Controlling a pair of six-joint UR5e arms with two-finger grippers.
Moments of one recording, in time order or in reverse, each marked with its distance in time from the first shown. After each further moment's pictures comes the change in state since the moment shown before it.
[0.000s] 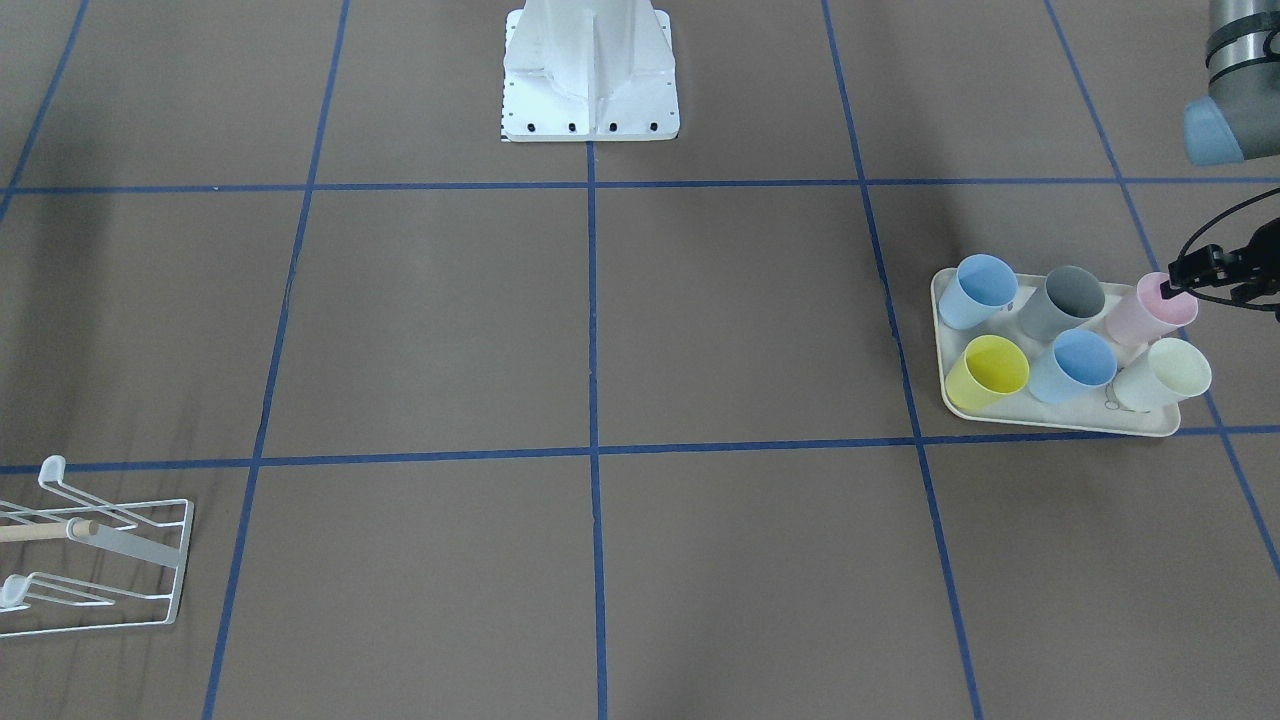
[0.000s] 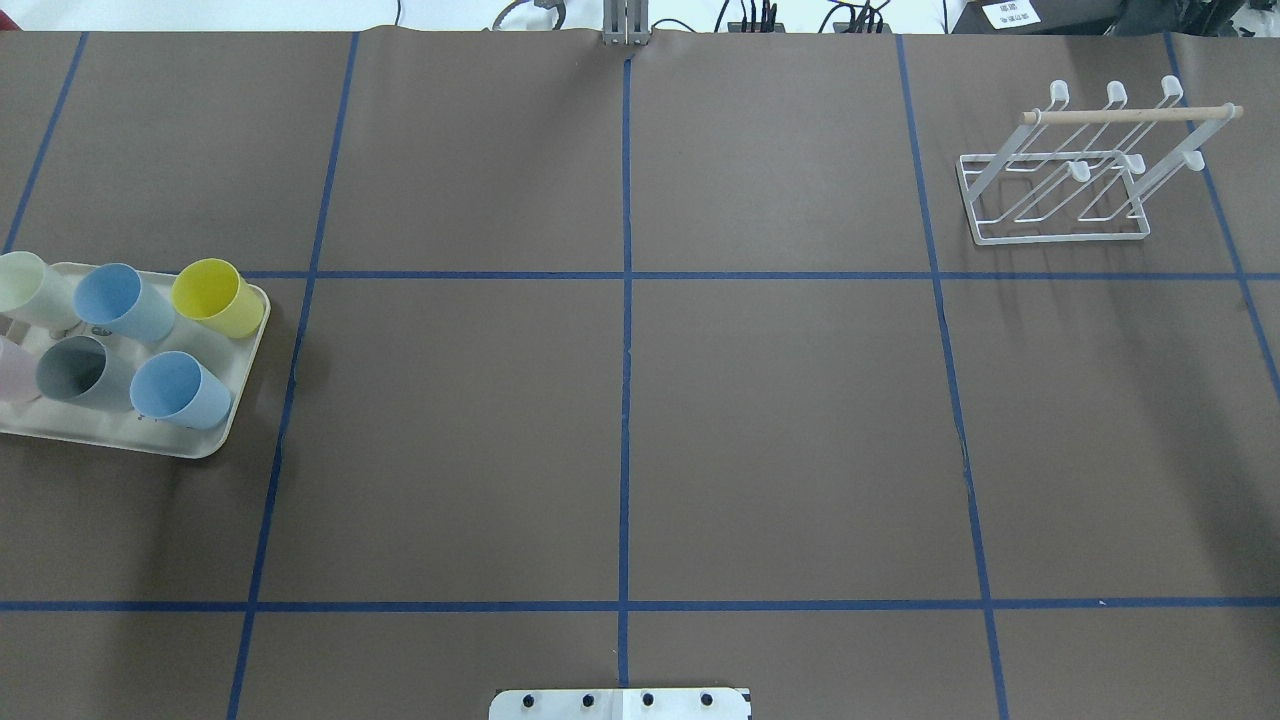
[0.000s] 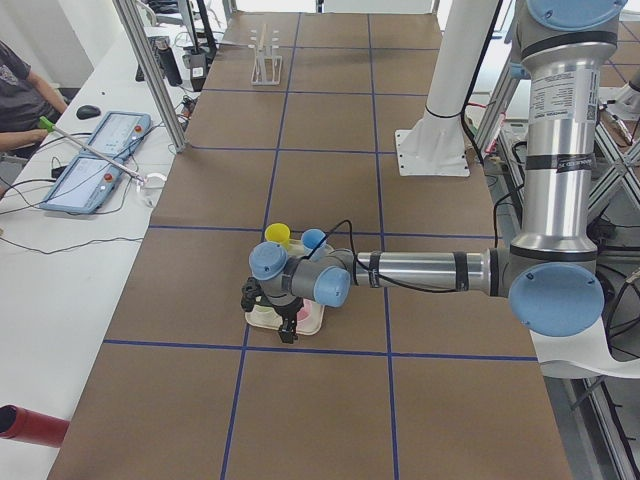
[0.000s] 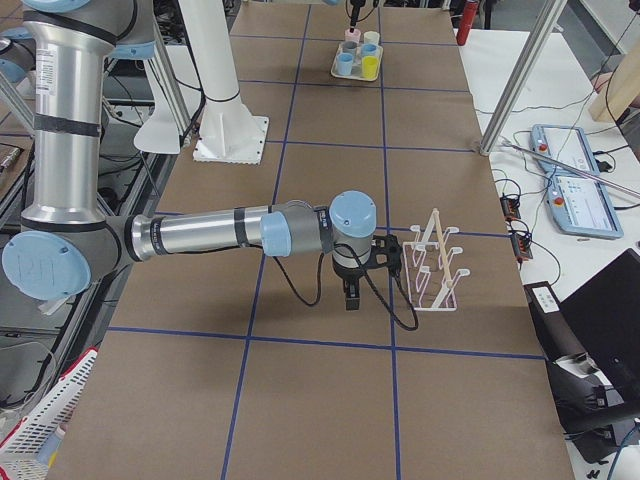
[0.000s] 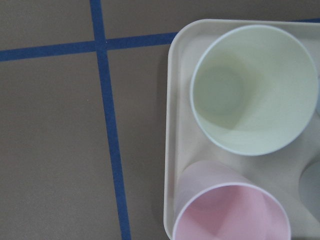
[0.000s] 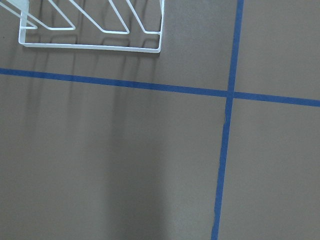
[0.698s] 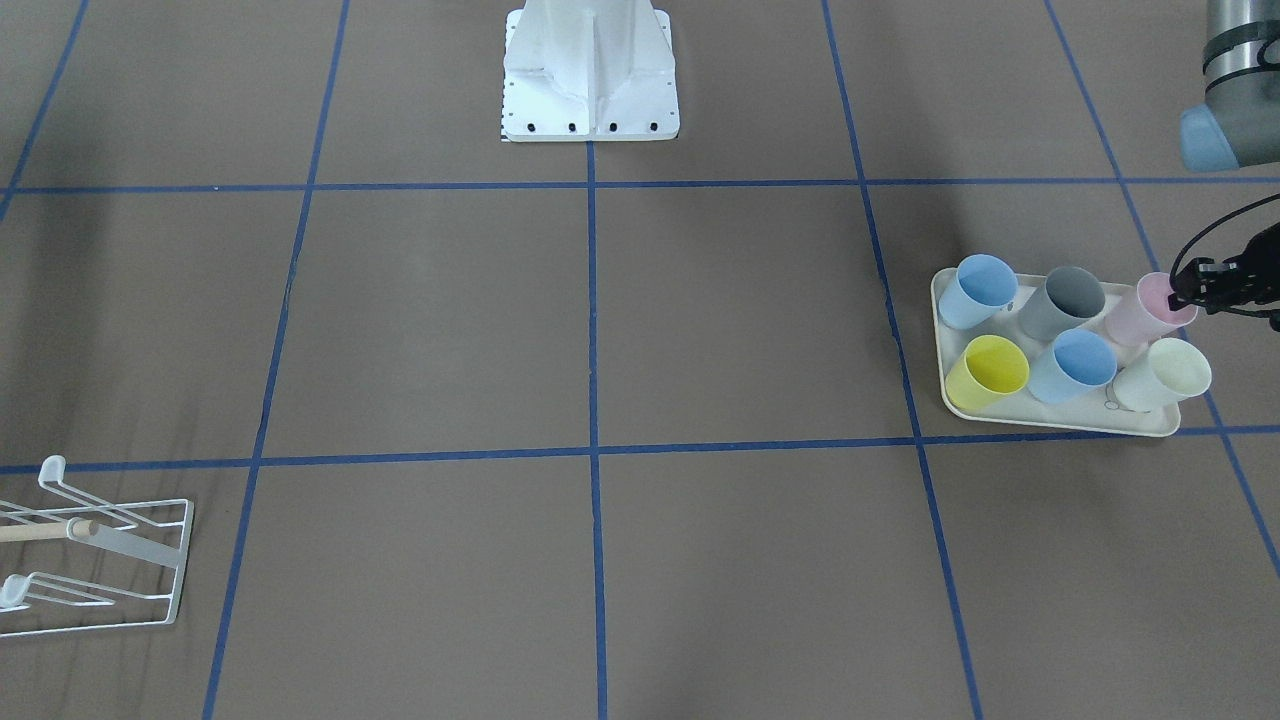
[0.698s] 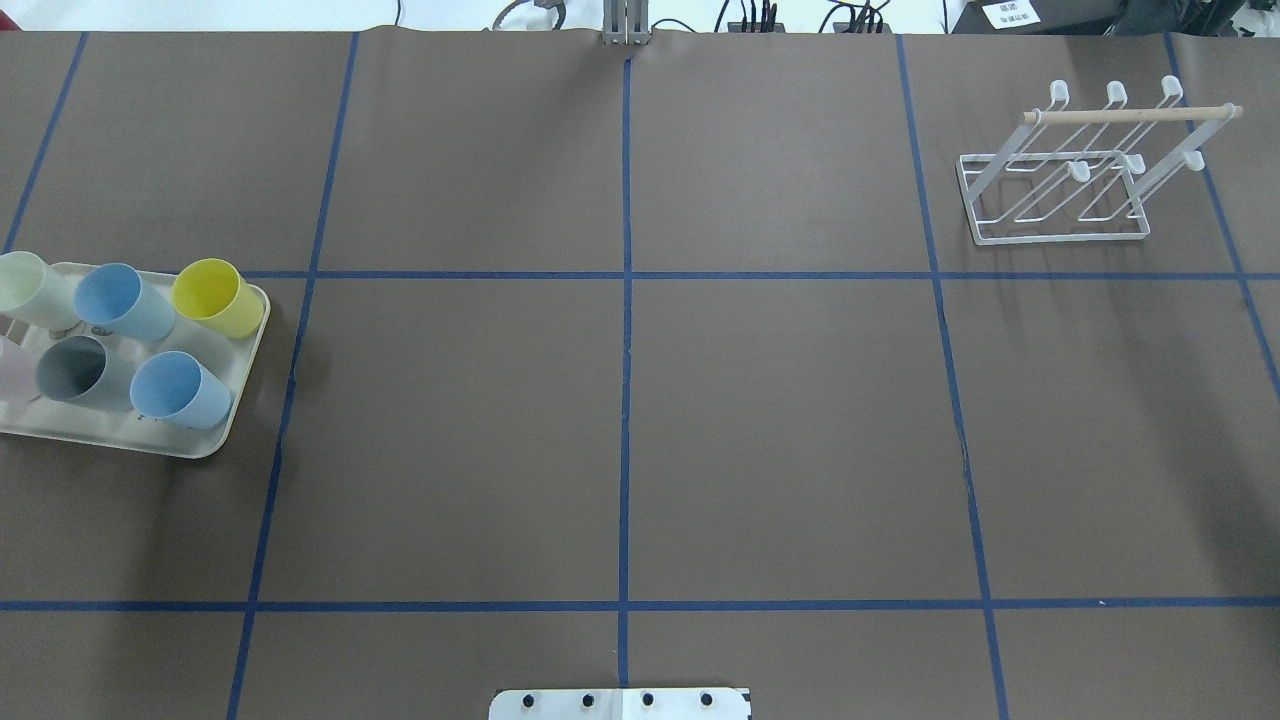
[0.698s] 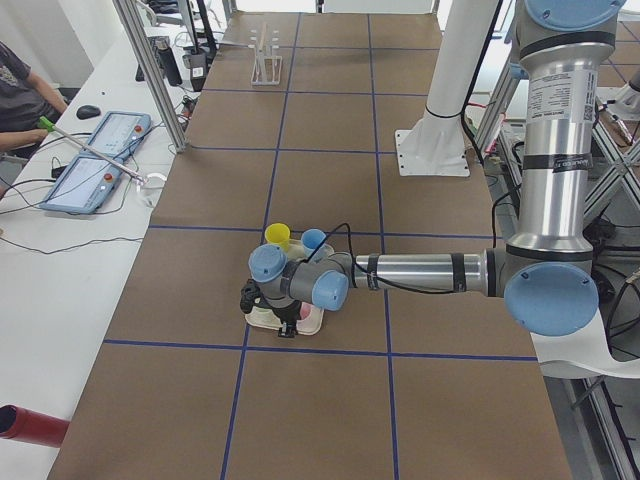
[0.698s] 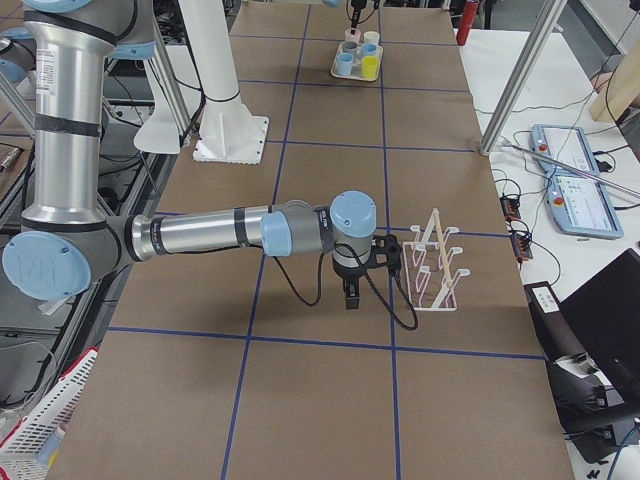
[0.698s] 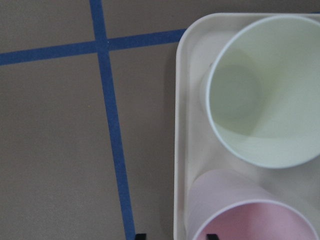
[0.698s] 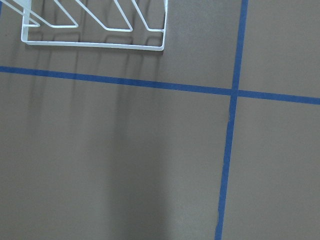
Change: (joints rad) left arm 0.007 -0.012 0.014 -0.019 0.004 -0.006; right arm -0.004 0.000 0.000 -0.001 0.004 0.001
